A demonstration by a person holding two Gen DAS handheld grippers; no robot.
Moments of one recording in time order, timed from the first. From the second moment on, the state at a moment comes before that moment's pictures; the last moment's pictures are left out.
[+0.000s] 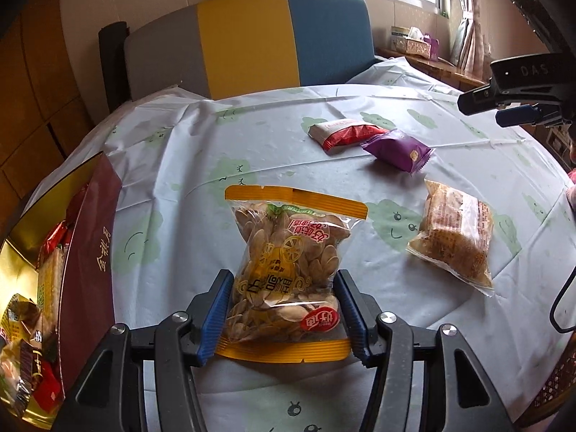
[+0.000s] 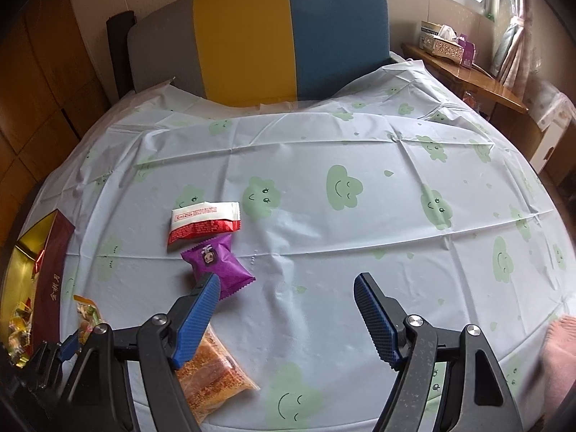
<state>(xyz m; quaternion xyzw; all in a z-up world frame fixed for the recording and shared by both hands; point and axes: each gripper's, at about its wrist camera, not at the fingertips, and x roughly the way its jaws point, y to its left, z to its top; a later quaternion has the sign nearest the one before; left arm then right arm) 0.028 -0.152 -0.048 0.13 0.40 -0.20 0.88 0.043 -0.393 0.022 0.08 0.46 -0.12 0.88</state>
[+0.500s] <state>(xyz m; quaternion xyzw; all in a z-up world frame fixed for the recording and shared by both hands) 0.023 -0.145 -0.052 0.11 0.38 -0.21 0.89 0.050 -0.379 0.007 0.06 0.48 -0.11 0.87</state>
